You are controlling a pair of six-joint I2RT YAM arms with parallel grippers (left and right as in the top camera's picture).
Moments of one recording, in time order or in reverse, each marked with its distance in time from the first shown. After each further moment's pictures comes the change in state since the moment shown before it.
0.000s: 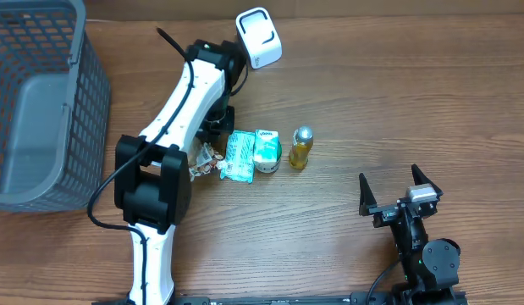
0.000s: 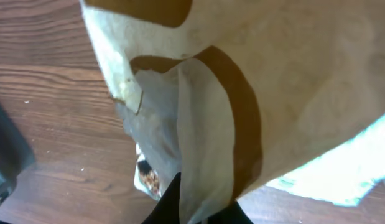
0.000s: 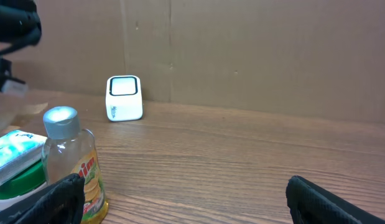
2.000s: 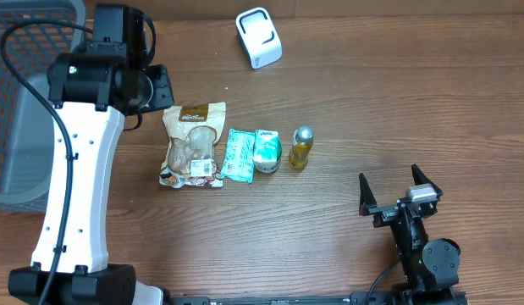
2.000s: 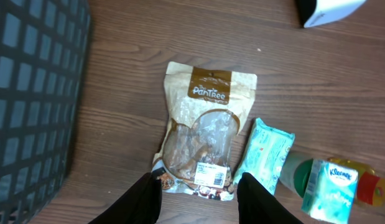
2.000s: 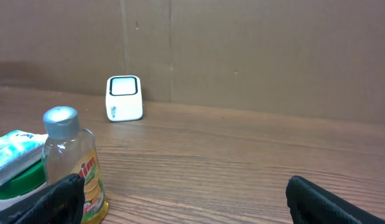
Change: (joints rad) left arm 0.243 -0.563 -0.048 0.150 0.150 0.054; right arm 0.000 0.000 0.000 0.001 0.001 0.000
